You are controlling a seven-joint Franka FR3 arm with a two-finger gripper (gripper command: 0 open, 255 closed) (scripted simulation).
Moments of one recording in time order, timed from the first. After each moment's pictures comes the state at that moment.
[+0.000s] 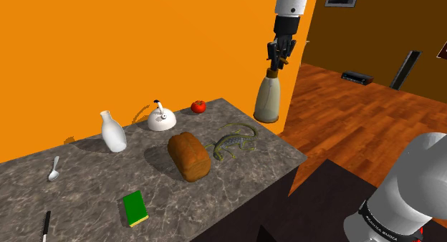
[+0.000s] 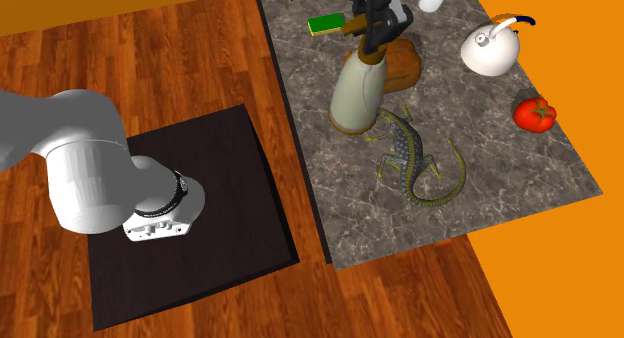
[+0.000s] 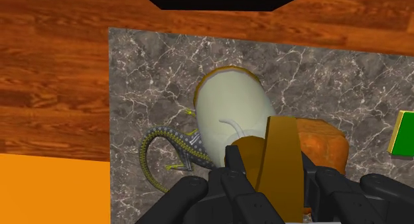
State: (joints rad) arm 0.06 -0.29 -0.07 -1.92 -0.02 1.66 -0.03
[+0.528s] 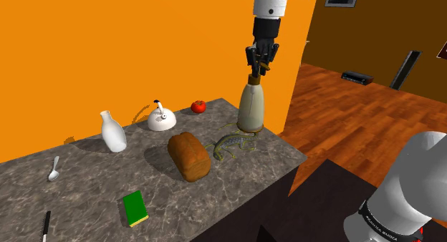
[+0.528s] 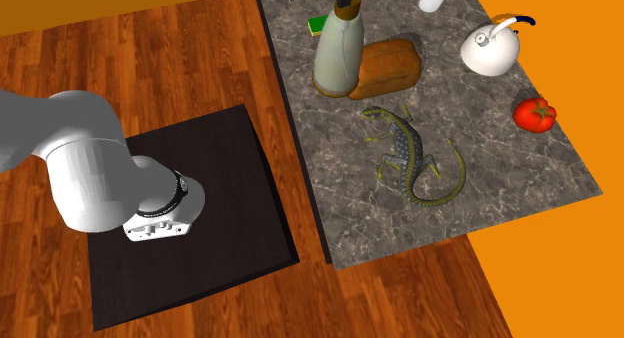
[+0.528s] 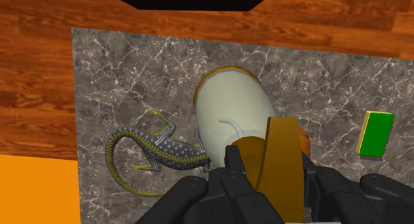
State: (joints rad) arm 0.13 -0.26 0.05 -1.90 0.01 1.67 0.15
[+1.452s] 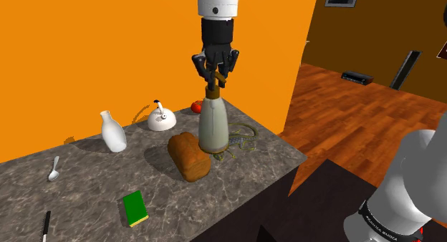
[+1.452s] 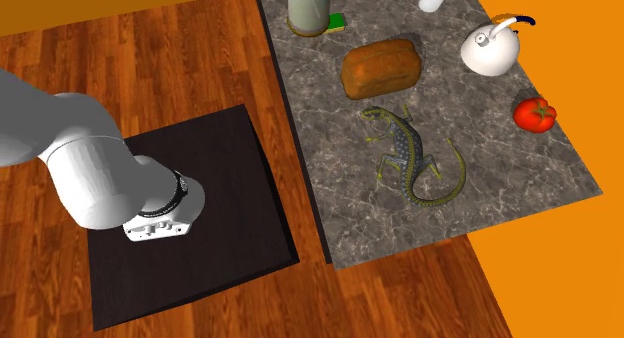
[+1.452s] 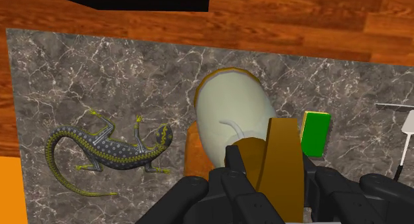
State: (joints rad) arm 0.27 -0.07 0.26 -1.68 0.01 1.64 0.50
